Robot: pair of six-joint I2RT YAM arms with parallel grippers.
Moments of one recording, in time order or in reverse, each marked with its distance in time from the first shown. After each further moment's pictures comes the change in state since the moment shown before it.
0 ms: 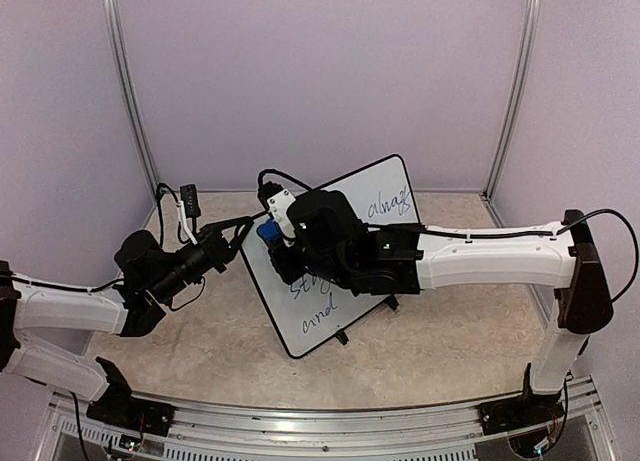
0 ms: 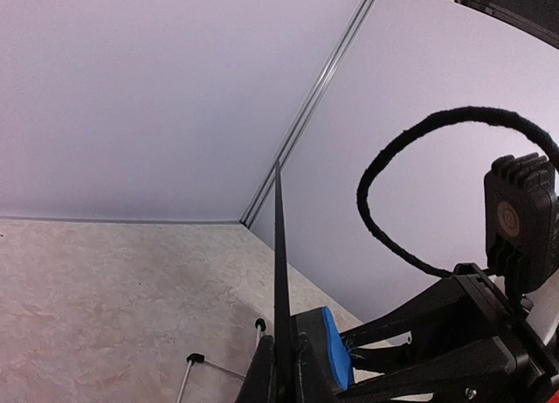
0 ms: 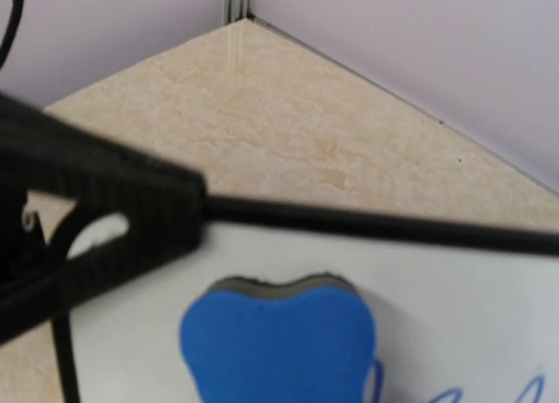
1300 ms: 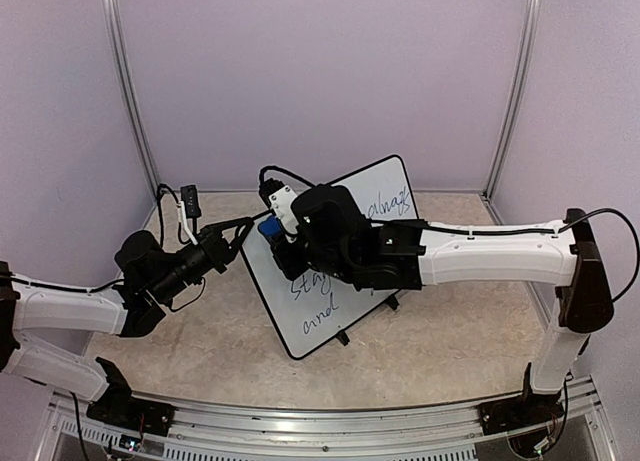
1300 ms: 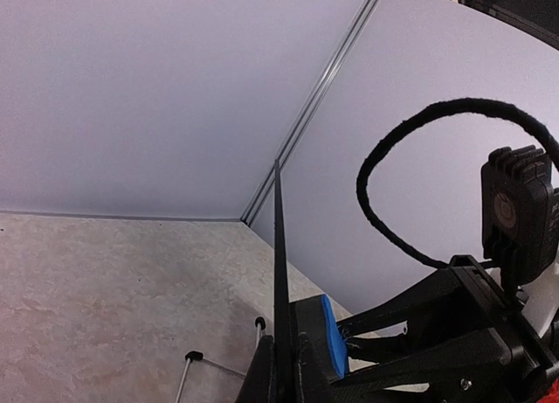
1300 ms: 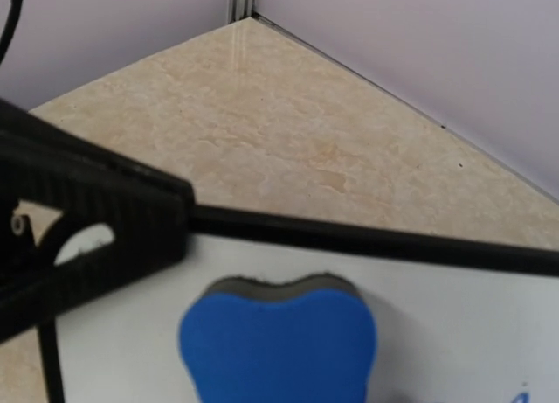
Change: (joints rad) left arm -0.008 -0.008 0.000 -0.018 -0.018 -0.011; right arm -0.024 -0.003 -0.002 -0.002 -0.028 -0.025
